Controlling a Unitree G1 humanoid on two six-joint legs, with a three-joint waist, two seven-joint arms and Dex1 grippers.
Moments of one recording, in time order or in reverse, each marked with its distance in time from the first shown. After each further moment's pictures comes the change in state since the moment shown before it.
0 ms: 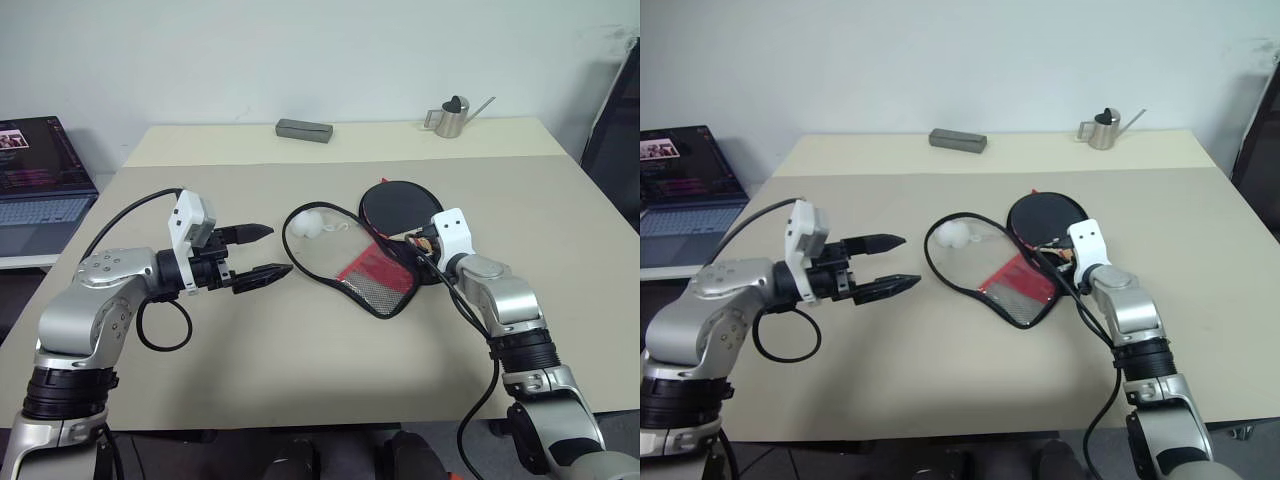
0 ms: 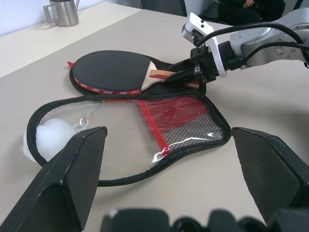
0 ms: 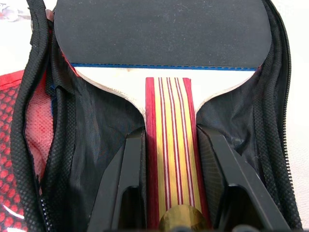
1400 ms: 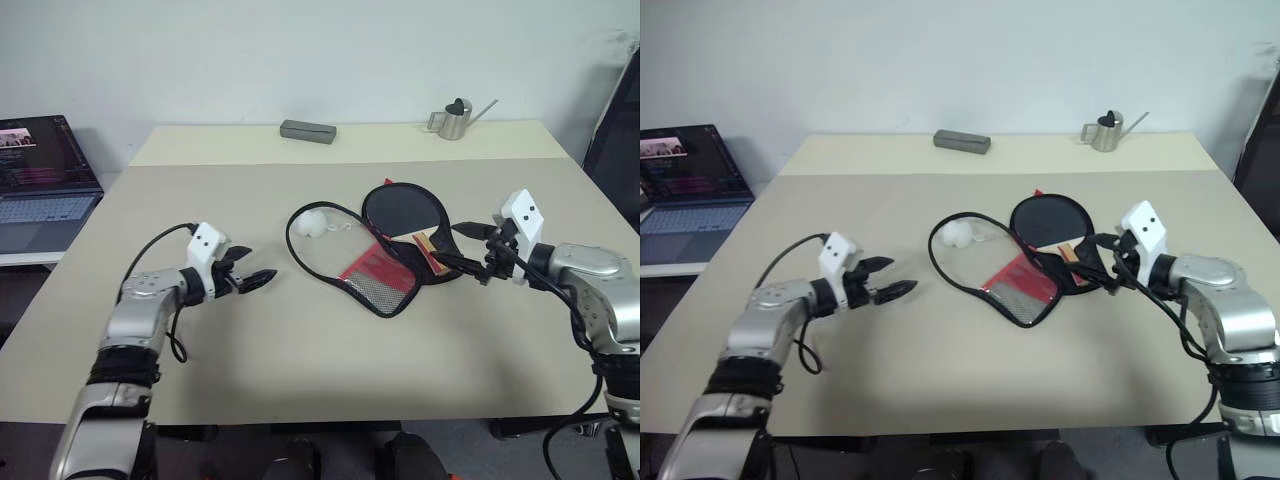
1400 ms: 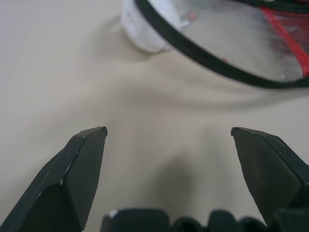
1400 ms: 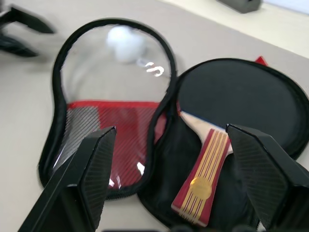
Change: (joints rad) left arm -0.162 -0.182 -0.120 0.675 0.351 -0.352 0.124; right arm 0.173 -0.443 -0.119 -0.326 0.310 -0.105 0.653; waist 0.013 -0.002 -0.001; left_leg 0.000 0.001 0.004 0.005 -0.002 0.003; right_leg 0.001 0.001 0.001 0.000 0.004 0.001
